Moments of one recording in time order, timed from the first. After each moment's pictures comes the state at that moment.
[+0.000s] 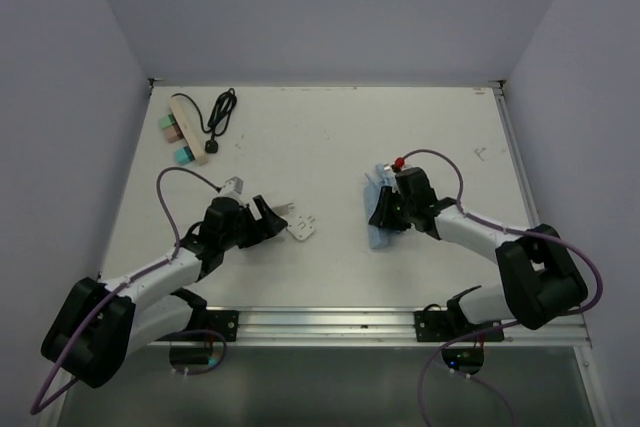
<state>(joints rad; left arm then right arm) -0.45 1.06 0.27 0.15 0.09 -0.83 0.45 1.38 0.60 -0.13 -0.11 0.56</state>
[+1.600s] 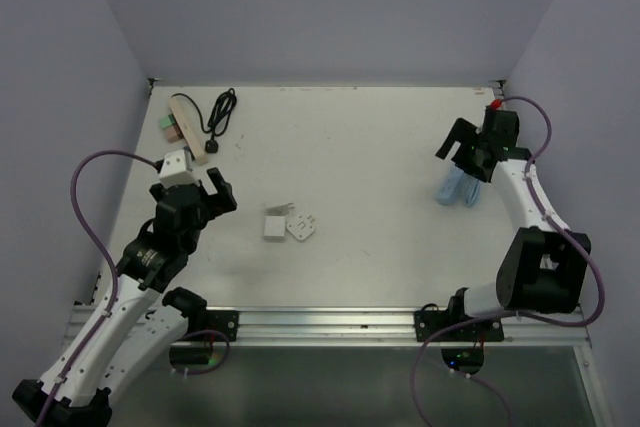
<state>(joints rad) -0.44 0.61 0.68 -0.52 -0.48 -0.48 -0.12 1.46 1.08 -0.46 -0.07 0.42</state>
